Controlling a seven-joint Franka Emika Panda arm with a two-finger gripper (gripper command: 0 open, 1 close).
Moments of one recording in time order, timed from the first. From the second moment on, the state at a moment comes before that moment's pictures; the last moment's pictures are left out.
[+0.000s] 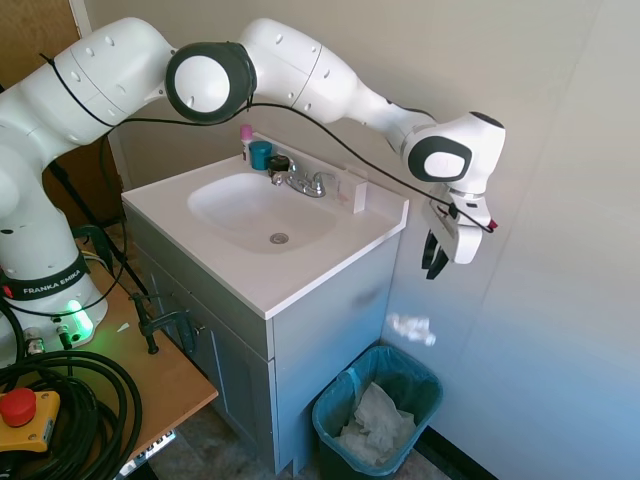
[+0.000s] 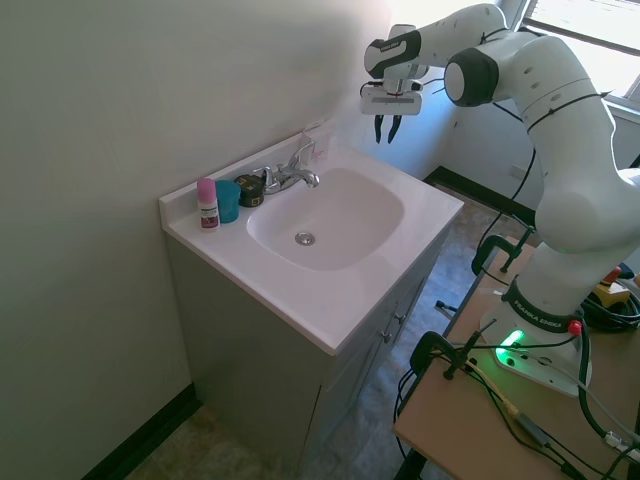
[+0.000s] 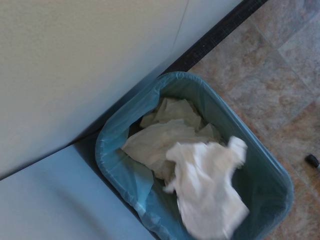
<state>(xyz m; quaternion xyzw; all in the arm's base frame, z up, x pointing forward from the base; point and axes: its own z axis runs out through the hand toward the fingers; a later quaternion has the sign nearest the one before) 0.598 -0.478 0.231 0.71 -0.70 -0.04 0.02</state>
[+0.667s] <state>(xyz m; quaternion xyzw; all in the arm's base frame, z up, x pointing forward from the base) 0.573 -0.492 0.285 0.73 -0.68 0.01 0.02</state>
